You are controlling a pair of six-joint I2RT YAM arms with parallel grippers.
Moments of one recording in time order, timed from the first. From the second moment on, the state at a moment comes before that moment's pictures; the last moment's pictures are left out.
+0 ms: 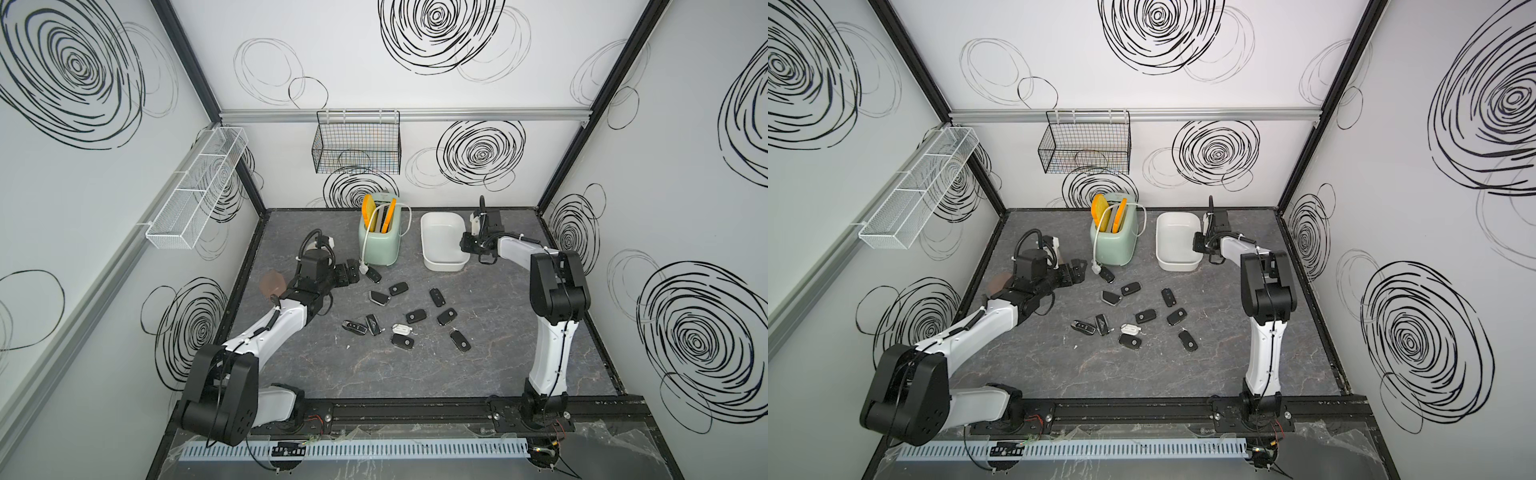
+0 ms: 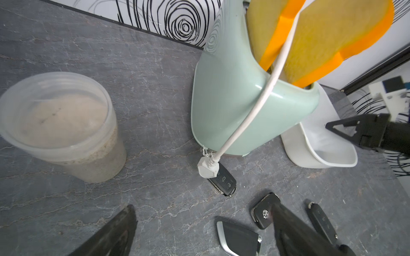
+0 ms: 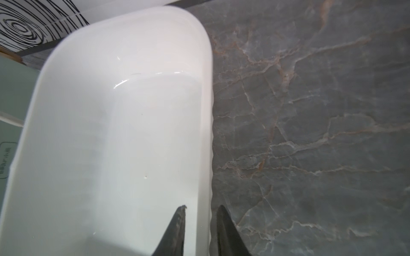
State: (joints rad) left arm -0.21 1.31 0.71 0.04 0.09 -0.41; right arm 0.15 2.11 1.47 -0.24 -0.15 0.27
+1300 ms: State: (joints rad) left arm -0.42 0.91 0.57 -0.19 0.11 -0.61; right arm 0.37 1.91 1.23 -0.21 -0.02 0.33
